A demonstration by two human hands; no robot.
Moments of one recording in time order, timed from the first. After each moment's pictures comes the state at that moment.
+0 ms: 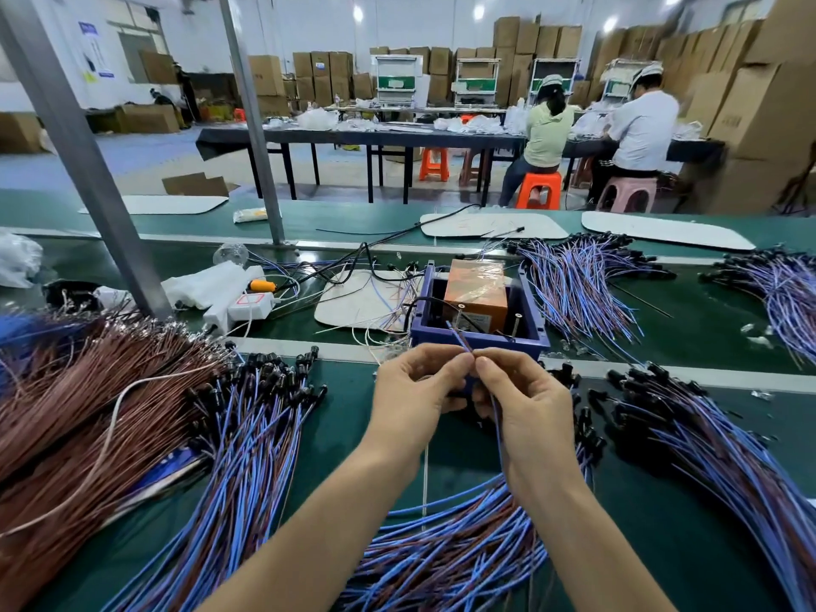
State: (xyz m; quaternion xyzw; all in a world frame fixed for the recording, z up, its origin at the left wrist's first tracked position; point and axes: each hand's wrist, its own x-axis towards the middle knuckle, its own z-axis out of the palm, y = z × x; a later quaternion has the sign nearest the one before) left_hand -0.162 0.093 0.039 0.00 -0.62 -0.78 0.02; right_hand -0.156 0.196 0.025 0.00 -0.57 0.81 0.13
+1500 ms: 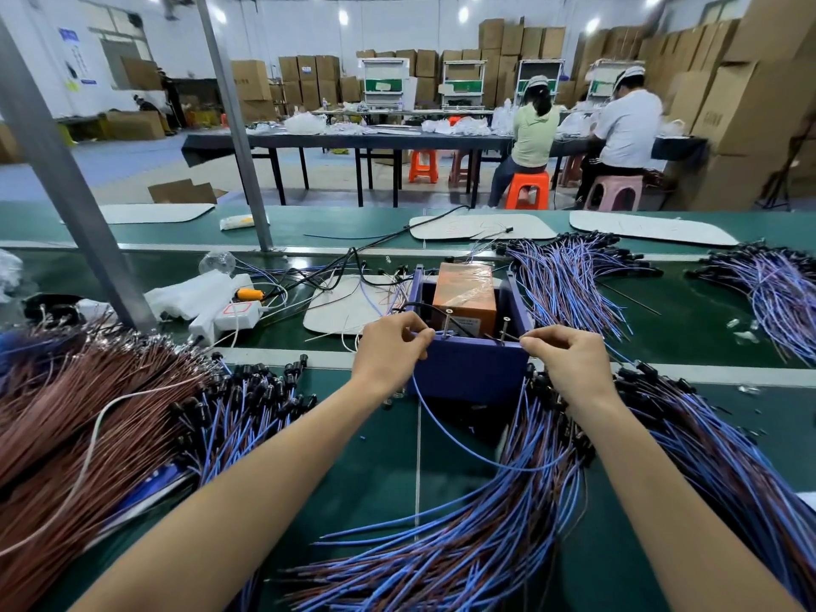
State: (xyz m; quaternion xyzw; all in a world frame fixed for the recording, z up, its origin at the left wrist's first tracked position) left_hand -0.266 0.069 0.015 -0.05 -0.89 -0.44 0.13; right_hand -0.244 0.283 0.015 -0.07 -0.80 0.57 0.17
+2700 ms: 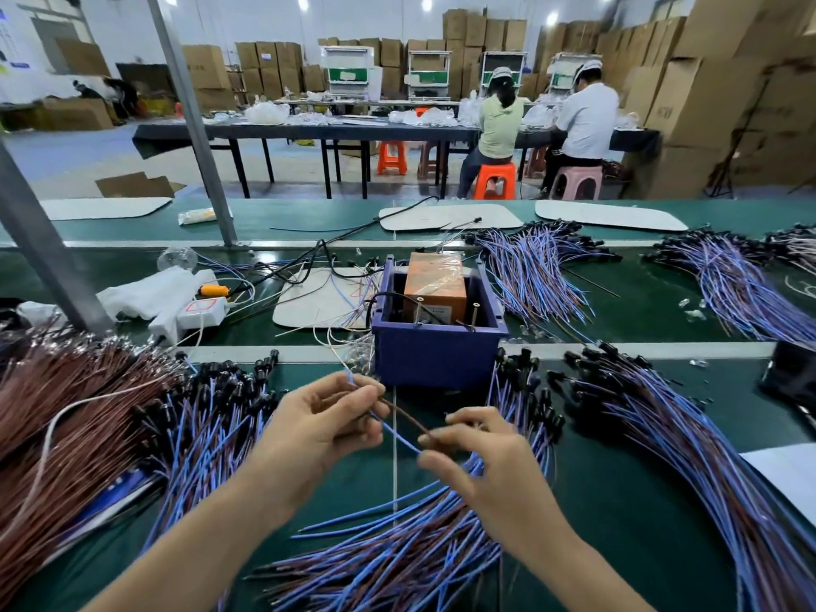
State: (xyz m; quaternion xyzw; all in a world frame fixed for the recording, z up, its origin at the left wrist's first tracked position) left_hand -0.146 0.031 0.022 -0.03 -0.58 -0.81 -0.09; right_hand -0.118 0.229 -0.014 0.15 -0.88 0.45 0.10
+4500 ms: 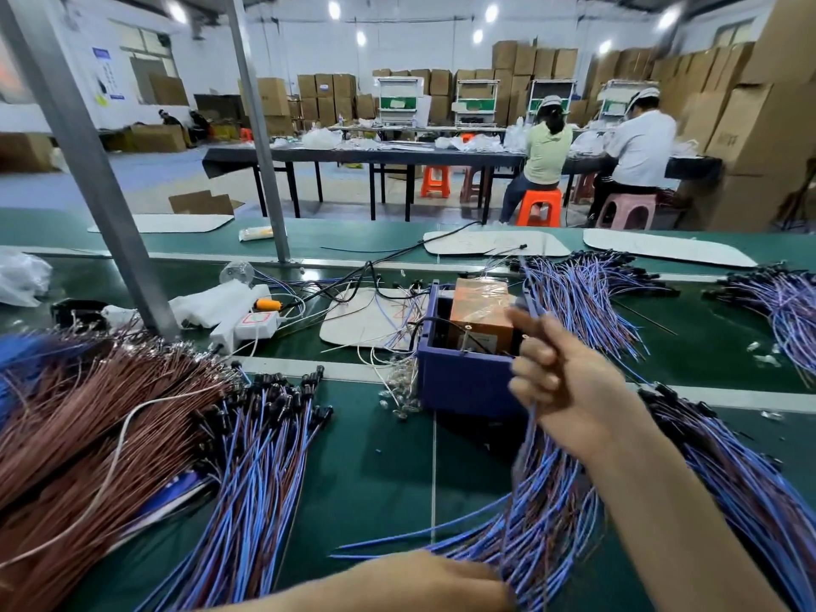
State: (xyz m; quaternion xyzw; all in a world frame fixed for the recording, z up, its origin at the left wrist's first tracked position) left_hand -0.134 0.038 0.019 -0.55 -0.81 -0.15 0.17; right_hand -0.183 0.225 0.087 -0.05 -0.41 0.91 -0.07
